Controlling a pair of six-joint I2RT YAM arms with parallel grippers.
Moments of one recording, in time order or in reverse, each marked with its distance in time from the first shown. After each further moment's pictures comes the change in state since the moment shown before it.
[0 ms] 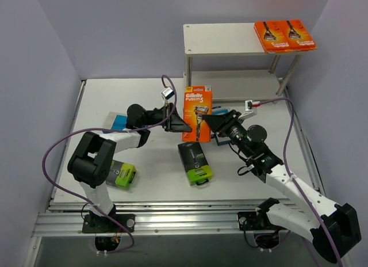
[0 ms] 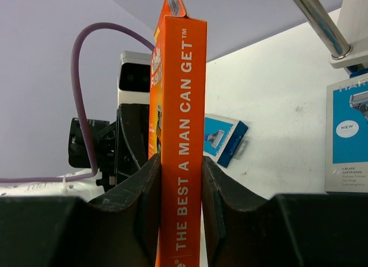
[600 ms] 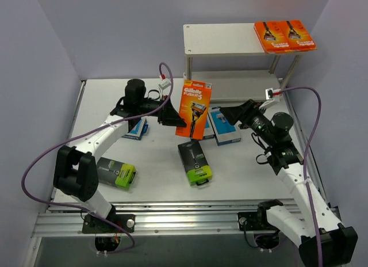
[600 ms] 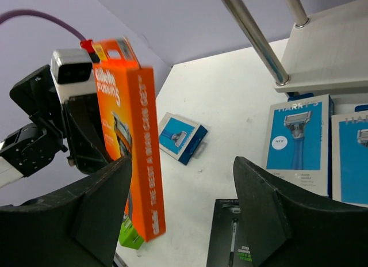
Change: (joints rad) left arm 0.069 -0.181 0.268 -1.094 0.065 0.907; right arm -0.281 -0.081 0.143 -0.284 -0.304 -0.166
